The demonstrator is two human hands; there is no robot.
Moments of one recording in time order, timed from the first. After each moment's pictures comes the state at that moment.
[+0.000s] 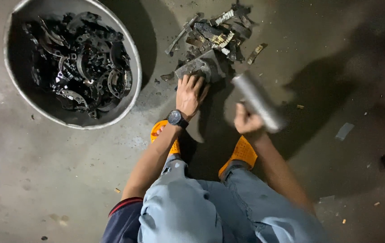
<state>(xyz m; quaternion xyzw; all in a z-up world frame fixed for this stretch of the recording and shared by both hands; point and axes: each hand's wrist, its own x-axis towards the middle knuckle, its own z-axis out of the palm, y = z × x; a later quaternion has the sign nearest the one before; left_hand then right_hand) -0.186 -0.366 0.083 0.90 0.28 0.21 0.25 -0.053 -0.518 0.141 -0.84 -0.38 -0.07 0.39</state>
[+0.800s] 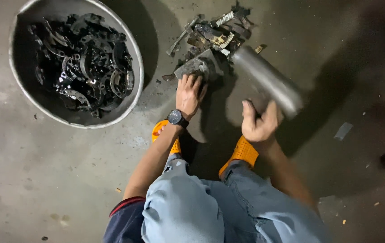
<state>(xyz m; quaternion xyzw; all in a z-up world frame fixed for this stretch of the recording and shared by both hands) -0.185 -0.366 0.094 0.90 0.31 0.20 0.24 -0.054 -0.488 0.226 -0.82 -0.40 -0.06 0.40</state>
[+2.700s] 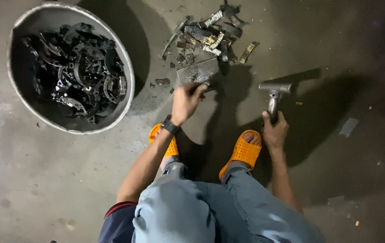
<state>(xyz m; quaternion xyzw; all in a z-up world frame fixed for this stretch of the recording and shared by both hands) -0.165 -0.371 0.135 0.76 0.40 0.09 0.50 -0.008 -0.628 0.134 -0.91 -0.14 0.24 0.32</state>
